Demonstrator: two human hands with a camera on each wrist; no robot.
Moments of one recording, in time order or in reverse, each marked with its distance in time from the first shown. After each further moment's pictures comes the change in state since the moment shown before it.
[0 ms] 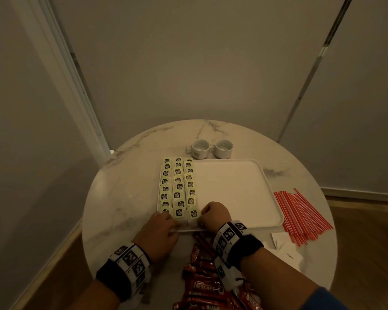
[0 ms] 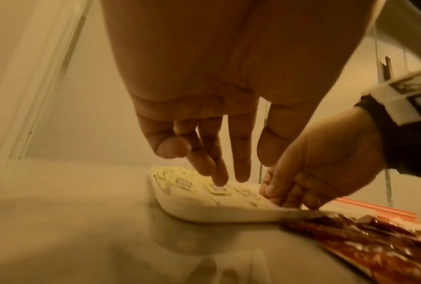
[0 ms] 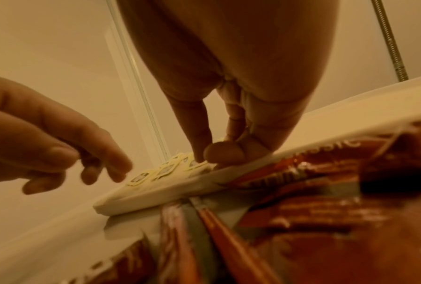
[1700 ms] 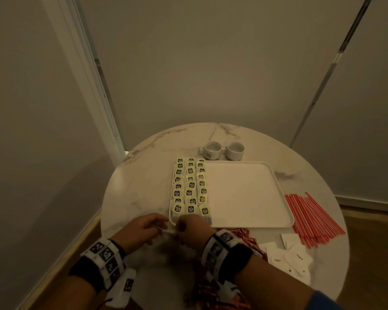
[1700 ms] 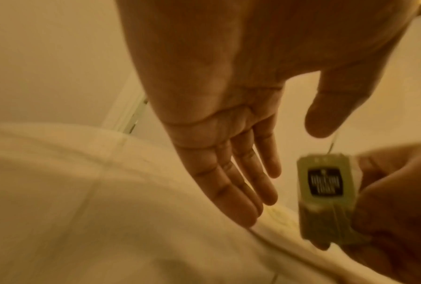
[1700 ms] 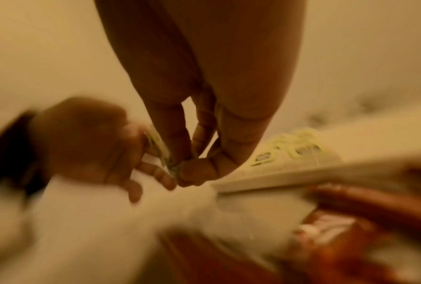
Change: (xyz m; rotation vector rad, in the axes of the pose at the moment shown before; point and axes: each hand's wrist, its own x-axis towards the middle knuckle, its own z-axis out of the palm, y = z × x) left_hand -0.045 -0.055 -0.032 -0.771 -0.111 -0.235; right_hand -0.058 -0.044 0.037 -0.063 -0.323 -0.411
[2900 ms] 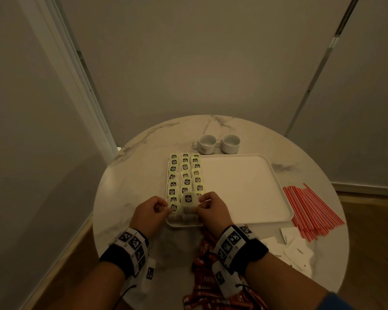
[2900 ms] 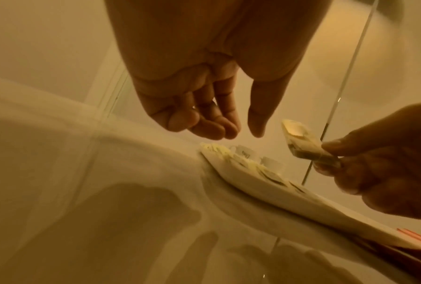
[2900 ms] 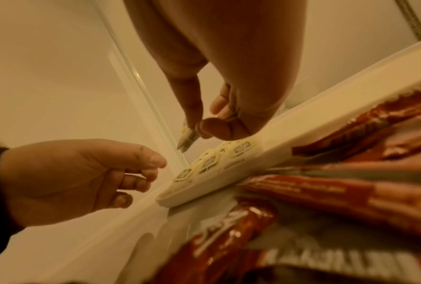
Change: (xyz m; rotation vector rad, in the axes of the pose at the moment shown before) left_hand 0.058 0.005 0.027 0.134 0.461 0.010; right_hand 0.016 0.048 -0.019 0.616 0.515 0.154
